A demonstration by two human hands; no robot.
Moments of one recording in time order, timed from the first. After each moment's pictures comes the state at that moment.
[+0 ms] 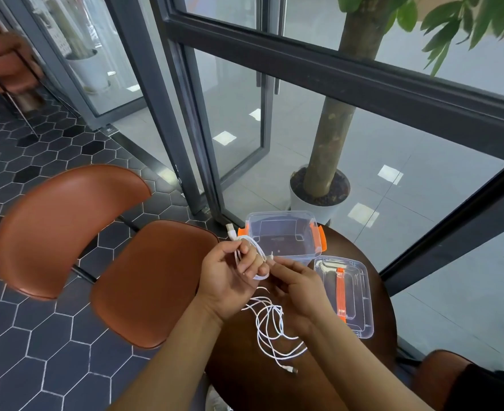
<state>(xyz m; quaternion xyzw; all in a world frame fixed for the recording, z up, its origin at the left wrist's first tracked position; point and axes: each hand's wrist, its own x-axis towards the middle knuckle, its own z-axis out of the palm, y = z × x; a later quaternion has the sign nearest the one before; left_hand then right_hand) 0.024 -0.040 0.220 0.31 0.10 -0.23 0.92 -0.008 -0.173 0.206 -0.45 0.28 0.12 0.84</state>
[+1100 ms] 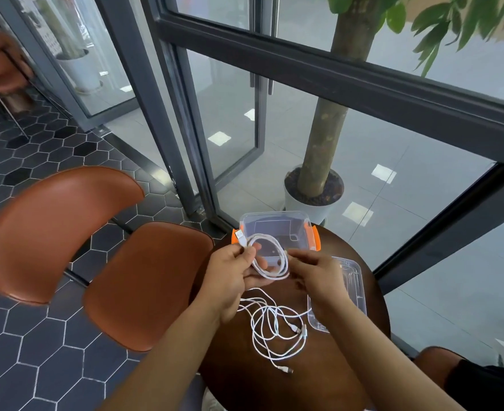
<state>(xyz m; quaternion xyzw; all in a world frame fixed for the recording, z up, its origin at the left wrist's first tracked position) 0.020 -0.053 0.227 0.60 0.16 -0.18 0.76 0.004 -0.217 0.206 -0.66 0.20 0.07 0.72</state>
